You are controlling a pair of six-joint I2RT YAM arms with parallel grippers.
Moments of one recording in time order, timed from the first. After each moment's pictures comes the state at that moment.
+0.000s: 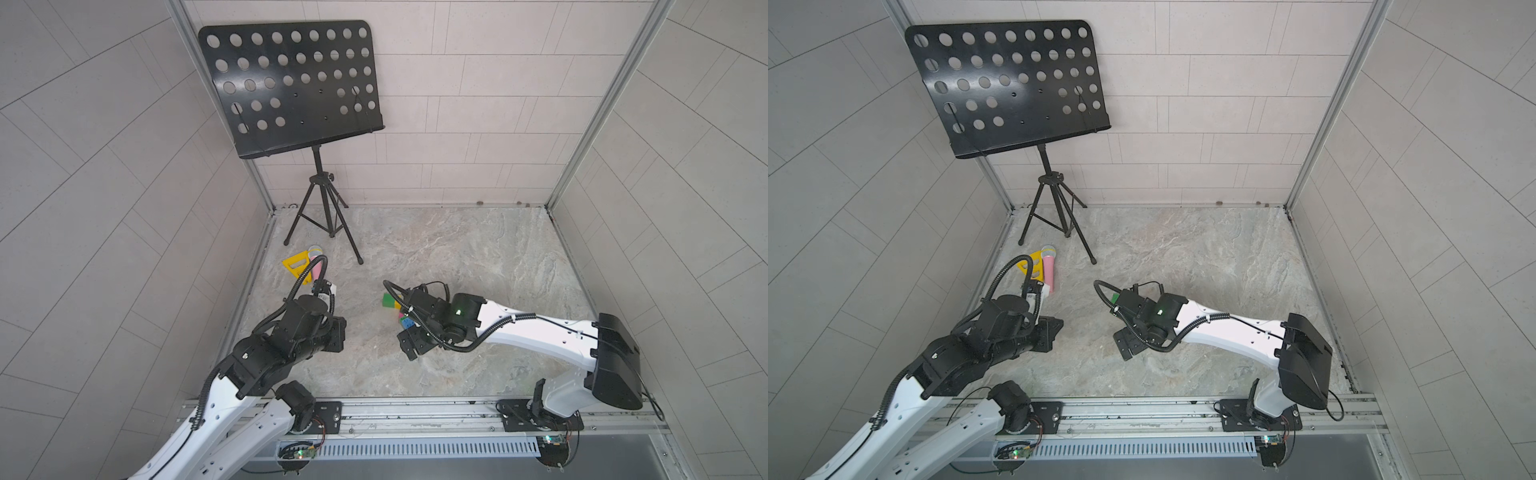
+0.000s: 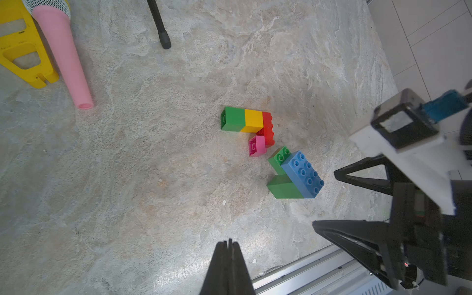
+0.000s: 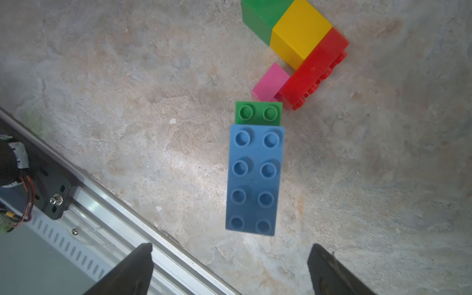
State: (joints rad) left arm -0.64 0.62 0.84 -1.03 -0.03 -0.54; right arm 1.07 1.54 1.19 -0.84 0.05 0.58
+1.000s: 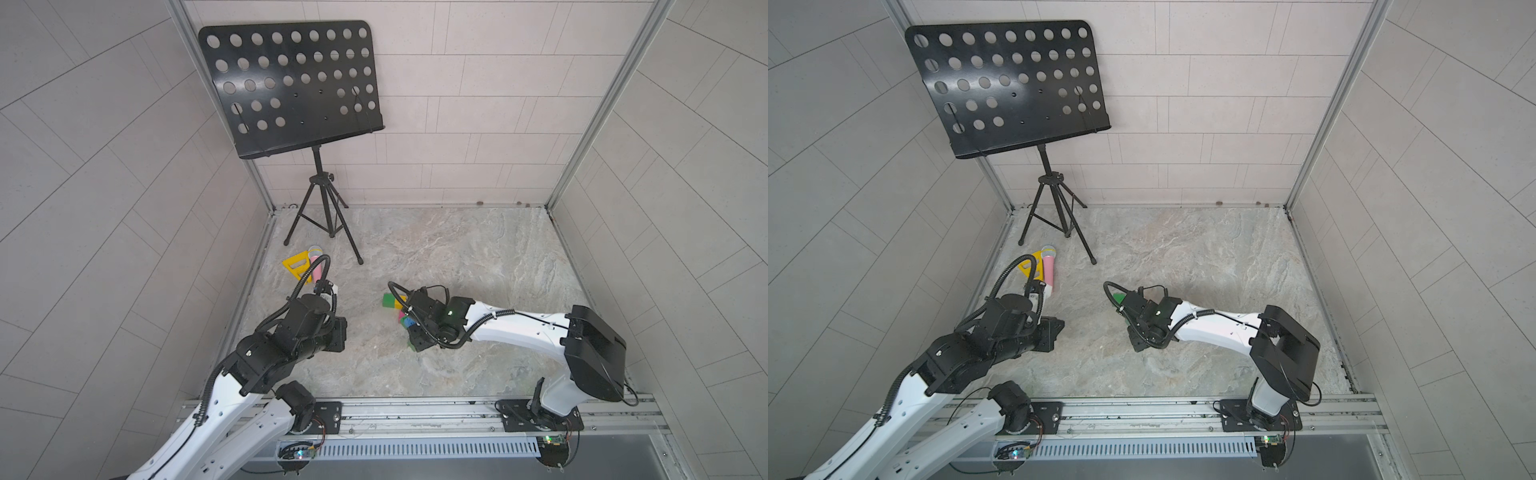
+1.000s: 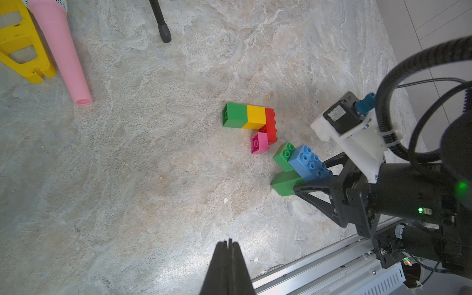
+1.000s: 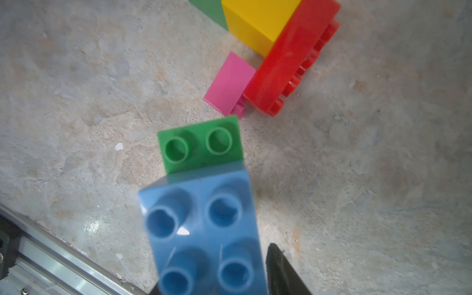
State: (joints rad) left arm -0.64 0.64 0.84 -1.03 -0.03 -0.54; right arm 0.99 1.59 1.05 -0.64 0.03 0.61
